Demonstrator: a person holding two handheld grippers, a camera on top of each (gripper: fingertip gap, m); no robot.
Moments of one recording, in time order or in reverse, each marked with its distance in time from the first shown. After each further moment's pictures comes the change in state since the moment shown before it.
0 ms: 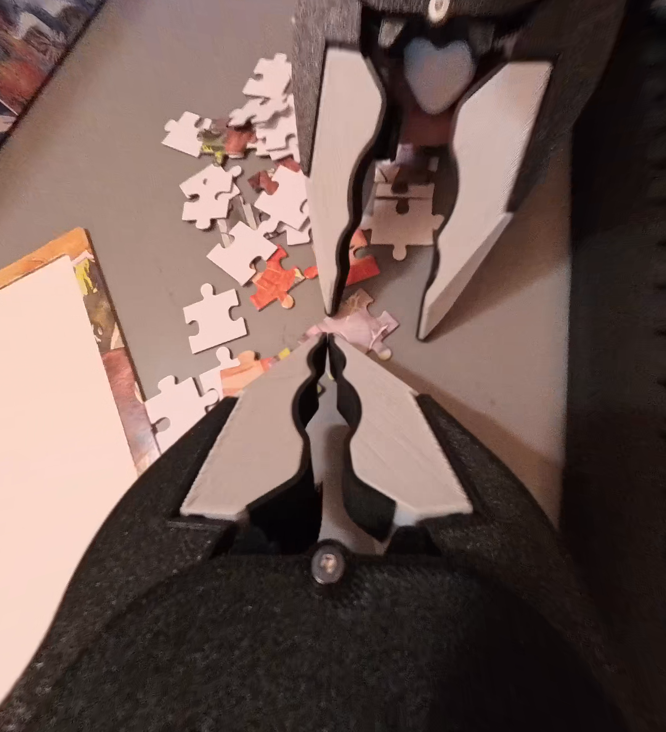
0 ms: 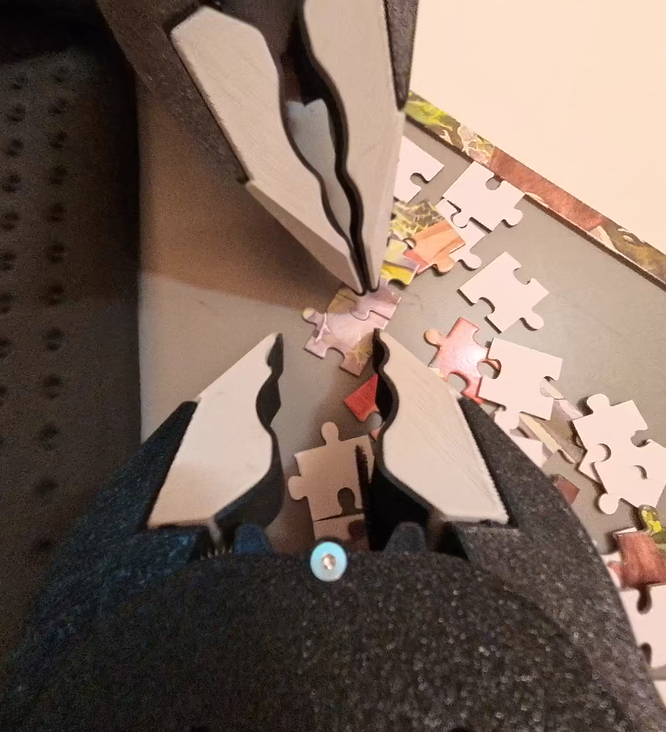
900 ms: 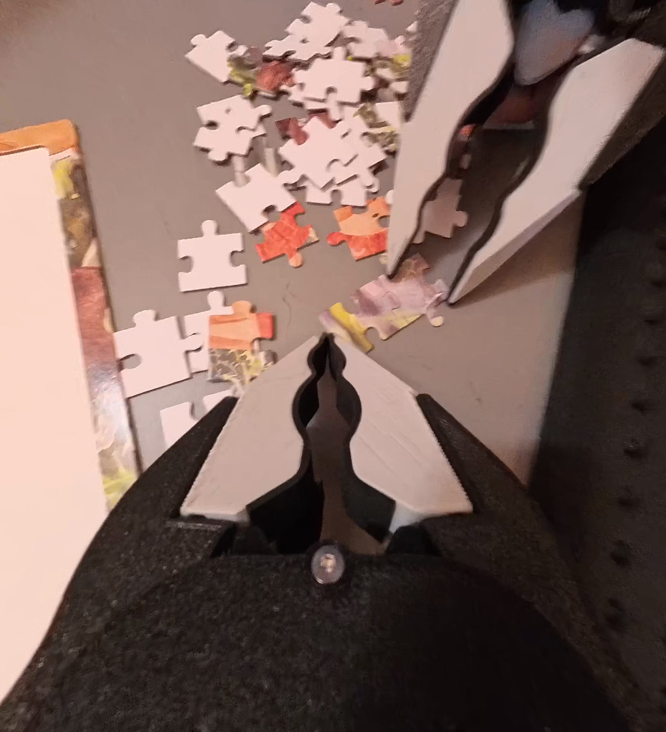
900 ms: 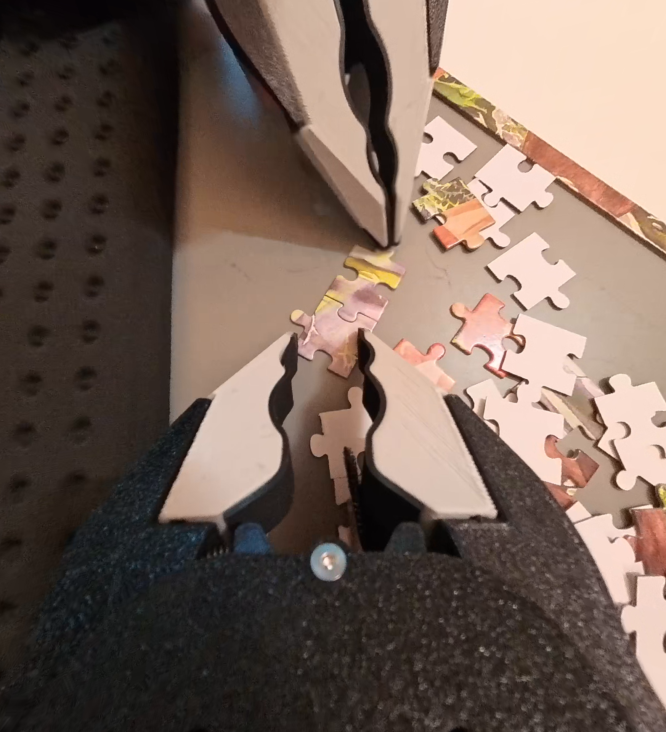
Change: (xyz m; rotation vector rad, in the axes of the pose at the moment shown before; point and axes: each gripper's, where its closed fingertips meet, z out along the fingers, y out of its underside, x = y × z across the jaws) left arm -0.004 0.016 -0.004 -0.014 -0.017 -0.240; right arm -0.013 0.013 -0.012 0.002 -0.041 -0.046
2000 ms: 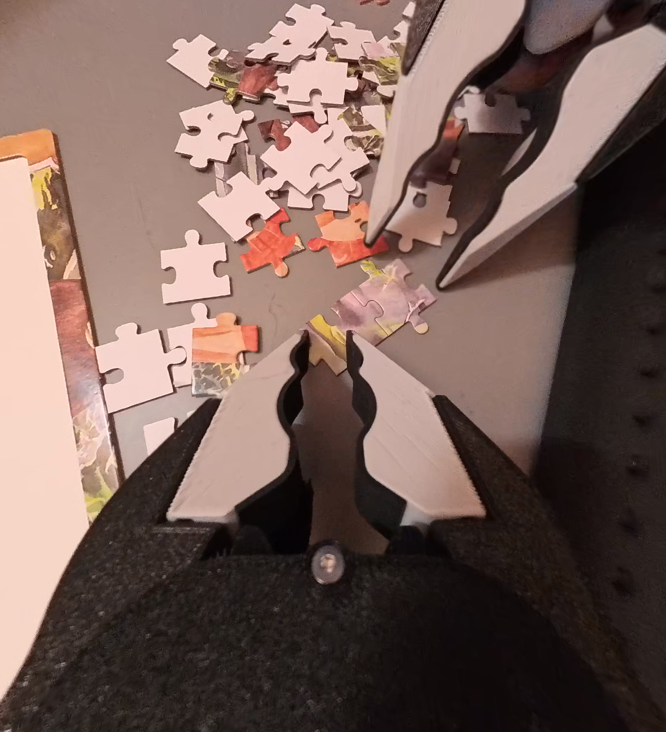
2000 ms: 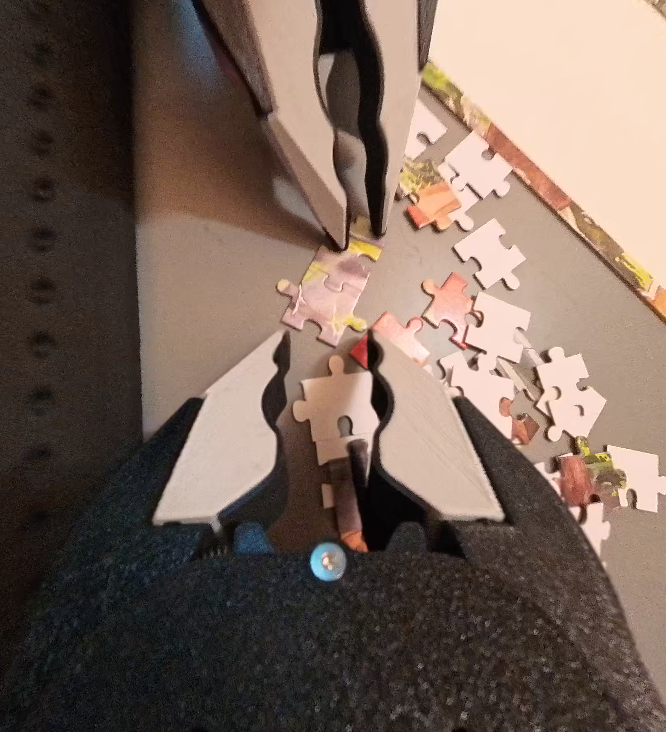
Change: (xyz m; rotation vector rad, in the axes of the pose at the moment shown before) left arm 0.008 -0.003 0.007 -0.001 0.009 0.013; right arm 0.010 0.009 -0.013 -0.074 0.142 -0.099
